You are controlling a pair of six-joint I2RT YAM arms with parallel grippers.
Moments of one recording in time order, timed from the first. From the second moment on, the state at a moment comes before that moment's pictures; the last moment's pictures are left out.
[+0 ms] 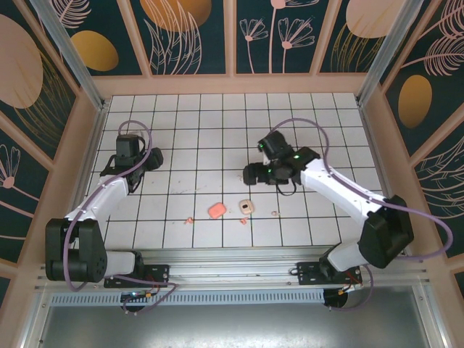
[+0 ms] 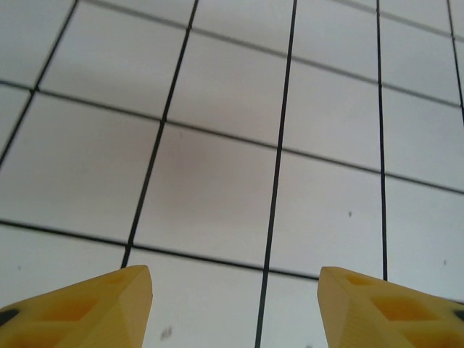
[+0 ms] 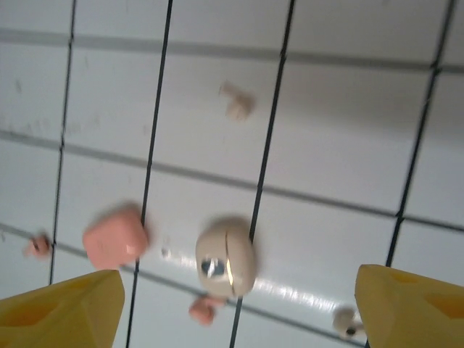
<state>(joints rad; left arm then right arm) -0.06 1.33 0.79 -0.23 0.01 -0.34 0.69 1.46 1.16 -0.81 -0.08 0.51</state>
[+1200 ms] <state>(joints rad) -0.06 1.30 0.76 -0.30 0.10 -0.42 0.83 1.87 1.24 -0.87 -0.10 0.43</state>
